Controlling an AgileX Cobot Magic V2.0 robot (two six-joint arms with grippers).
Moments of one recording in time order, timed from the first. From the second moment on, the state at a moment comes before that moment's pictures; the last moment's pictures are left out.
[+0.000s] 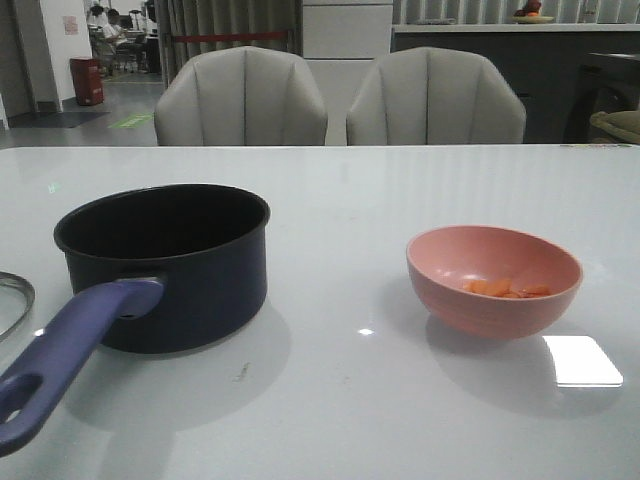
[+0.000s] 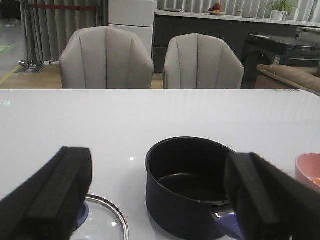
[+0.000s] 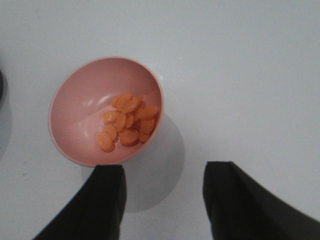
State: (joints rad) left arm -0.26 0.12 -0.25 -0.02 0.24 -0.09; right arm 0.10 1.05 -0.73 0.26 0.56 -0.04
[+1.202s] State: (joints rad) left arm -0.26 0.12 -0.25 -0.02 0.24 -0.09; right arm 0.14 1.81 -1.07 0.33 0.52 -0.11
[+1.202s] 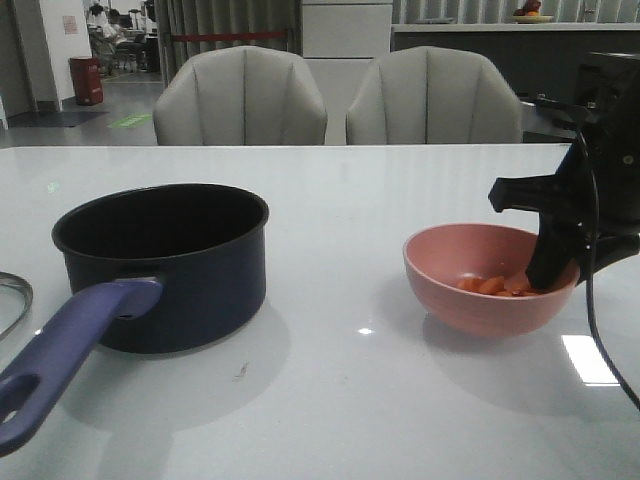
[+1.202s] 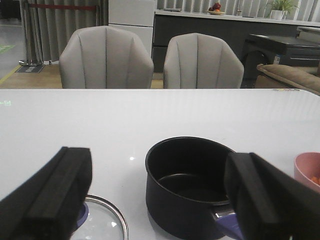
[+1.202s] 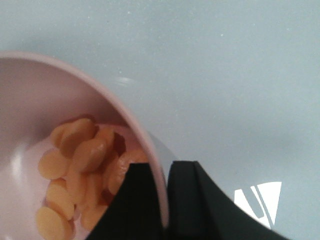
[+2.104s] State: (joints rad) left arm -0.26 0.12 -0.25 -0.02 0.24 -0.09; right arm 0.57 1.71 -1.41 0.34 0.18 -0.38
